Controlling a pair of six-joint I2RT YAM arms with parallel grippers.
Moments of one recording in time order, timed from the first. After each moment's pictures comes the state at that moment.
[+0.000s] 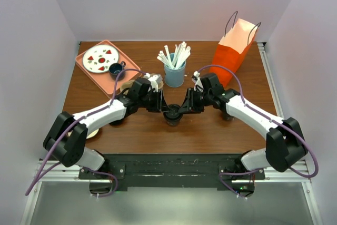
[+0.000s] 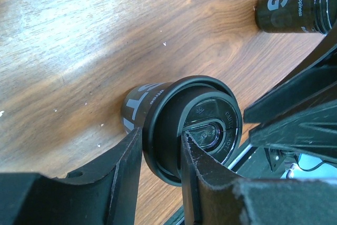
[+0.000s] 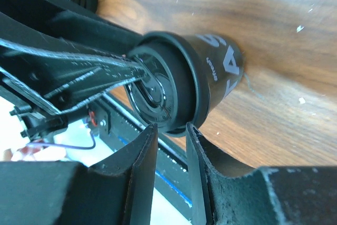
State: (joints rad) left arm -0.61 1.48 0.84 -0.14 0.31 -0.55; right arm 0.54 1.40 0.92 -0.38 -0.46 0.67
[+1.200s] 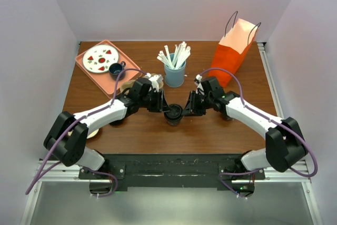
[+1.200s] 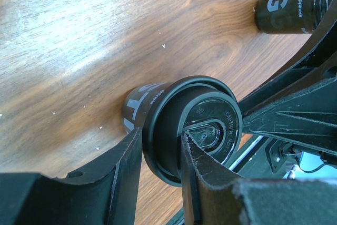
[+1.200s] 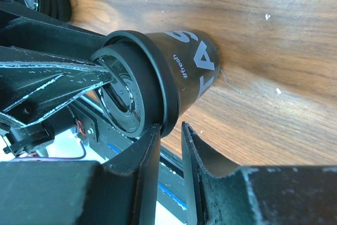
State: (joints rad) left arm -0.62 1.48 0.84 -0.13 0.30 -0.55; right arm 0.54 1.40 0.88 -0.39 -0.38 0.68
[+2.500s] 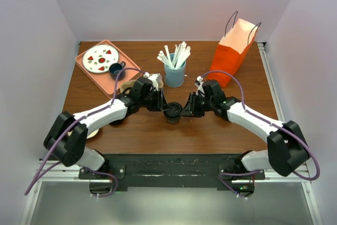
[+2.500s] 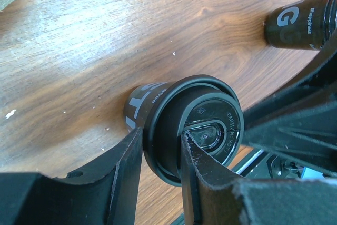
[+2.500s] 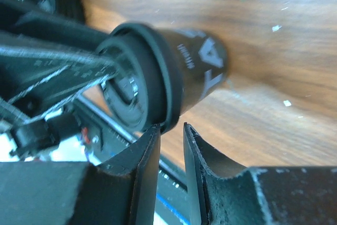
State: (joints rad) left arm -0.63 1.48 0.86 -0.15 0.22 -0.58; right arm 0.55 1.35 0.79 -0.24 -0.38 0.73
